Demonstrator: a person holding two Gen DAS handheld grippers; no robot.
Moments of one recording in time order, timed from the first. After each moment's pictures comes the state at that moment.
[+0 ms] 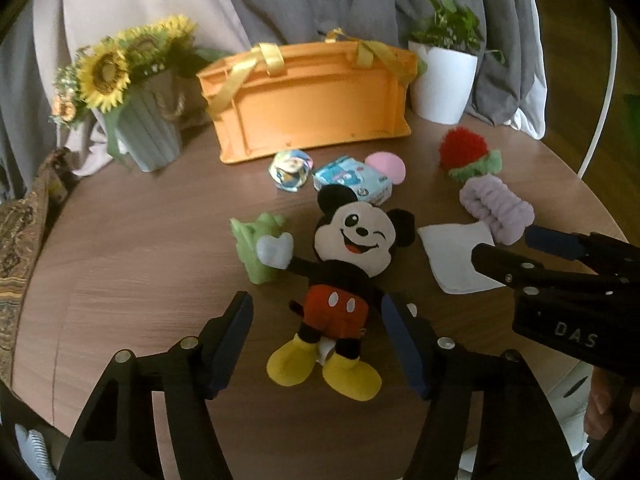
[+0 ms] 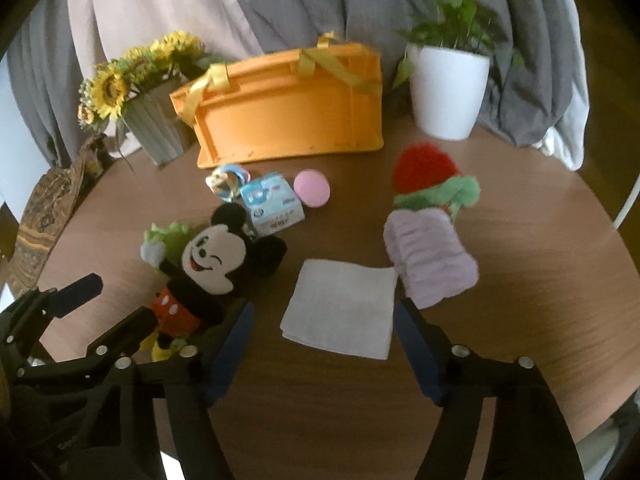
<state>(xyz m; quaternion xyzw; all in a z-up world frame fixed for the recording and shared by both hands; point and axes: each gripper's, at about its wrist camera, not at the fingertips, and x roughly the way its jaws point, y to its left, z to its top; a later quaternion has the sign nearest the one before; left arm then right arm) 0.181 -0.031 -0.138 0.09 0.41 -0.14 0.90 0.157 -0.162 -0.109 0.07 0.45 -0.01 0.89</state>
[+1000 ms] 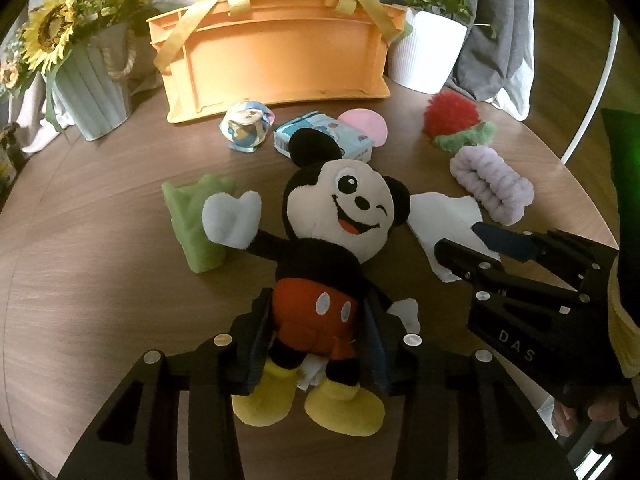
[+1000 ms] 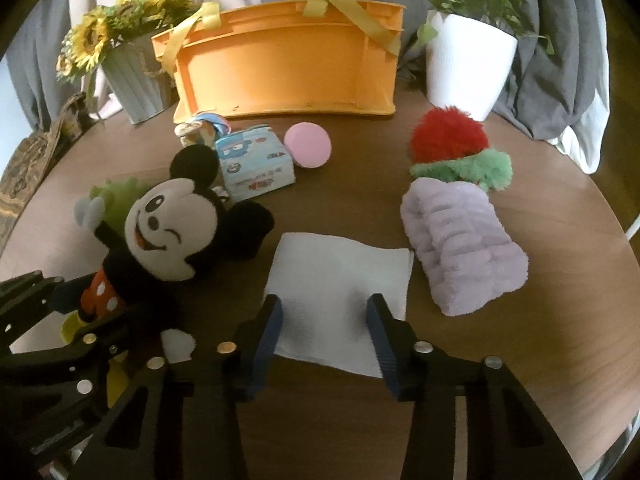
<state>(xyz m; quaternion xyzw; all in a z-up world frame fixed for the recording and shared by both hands) 0.211 -0.035 -0.177 0.06 0.45 -0.20 0.87 0.181 -0.147 -0.156 0.02 0.48 -0.02 0.88</state>
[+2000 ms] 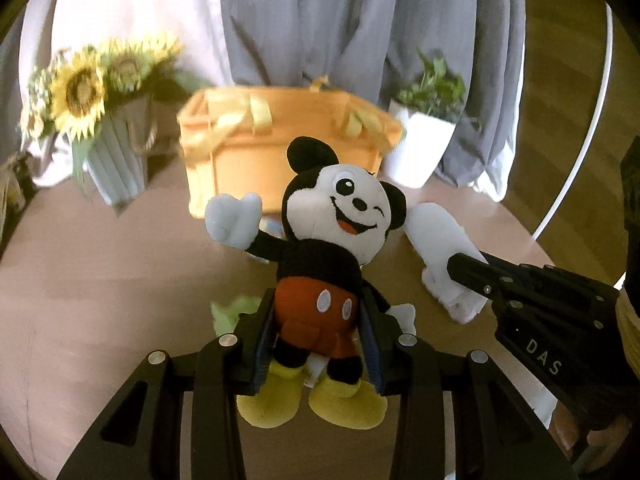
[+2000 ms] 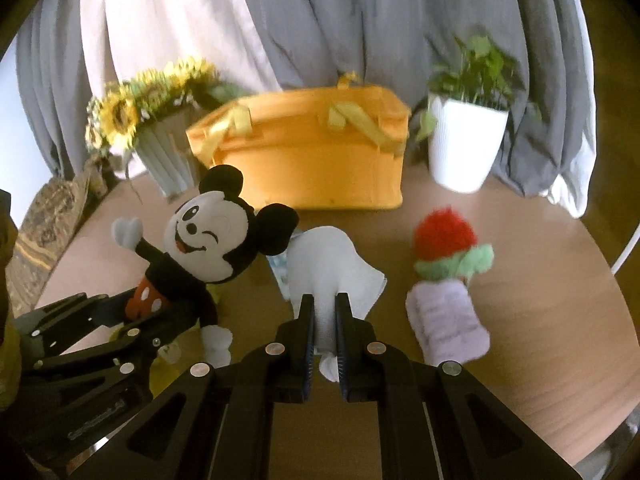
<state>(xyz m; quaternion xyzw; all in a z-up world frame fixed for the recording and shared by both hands) 0.225 -0.008 -0.084 0.00 0.36 -0.22 0.91 0.187 -0.132 -0.056 0.05 0.40 -0.02 0.92</state>
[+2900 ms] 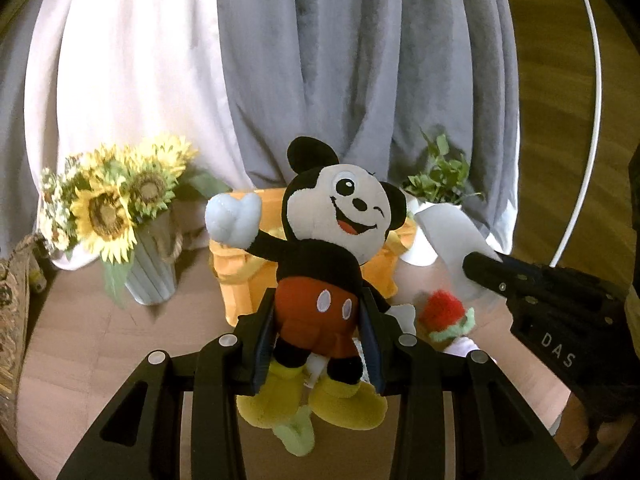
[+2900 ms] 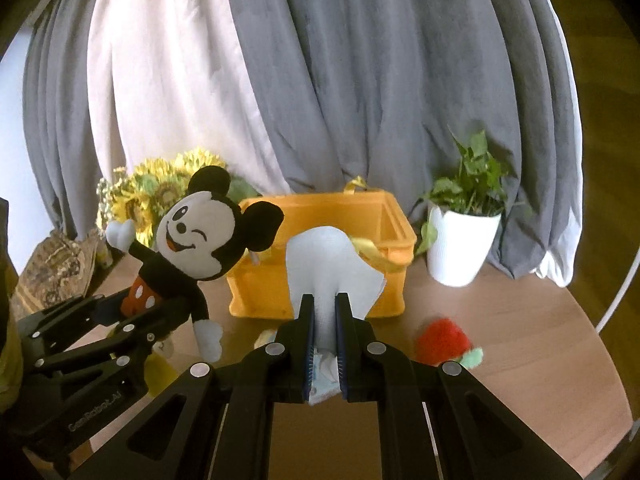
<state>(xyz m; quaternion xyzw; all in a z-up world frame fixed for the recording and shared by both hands) 0.259 0.013 -0.003 0.03 0.26 -0.21 0.94 0.217 -0.115 0.024 0.04 0.29 -0.03 0.95</state>
